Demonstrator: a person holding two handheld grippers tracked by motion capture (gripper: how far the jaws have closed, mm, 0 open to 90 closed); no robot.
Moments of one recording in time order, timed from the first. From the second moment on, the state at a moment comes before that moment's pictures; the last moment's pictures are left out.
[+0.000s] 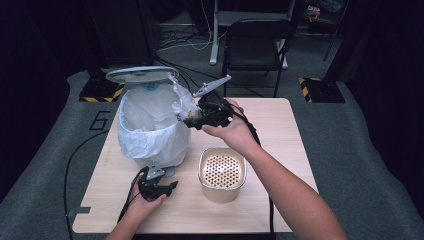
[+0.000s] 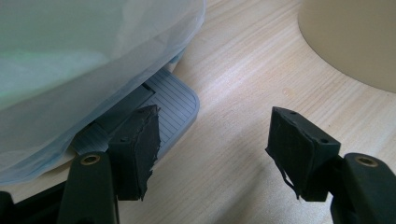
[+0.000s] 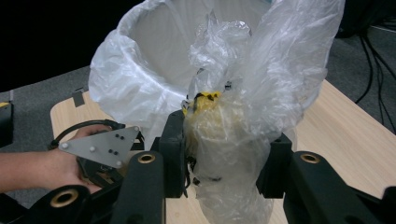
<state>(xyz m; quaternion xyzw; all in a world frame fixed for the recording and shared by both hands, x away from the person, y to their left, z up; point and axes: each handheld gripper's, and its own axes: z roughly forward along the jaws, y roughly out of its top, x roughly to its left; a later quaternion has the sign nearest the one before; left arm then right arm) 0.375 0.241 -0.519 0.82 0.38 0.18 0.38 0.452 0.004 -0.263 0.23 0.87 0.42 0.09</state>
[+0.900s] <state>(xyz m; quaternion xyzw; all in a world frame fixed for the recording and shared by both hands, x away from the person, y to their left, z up) 0.376 0.241 -0.519 0.82 0.38 0.19 0.38 0.472 0.055 -0.263 0.21 0.89 0.41 0.07</state>
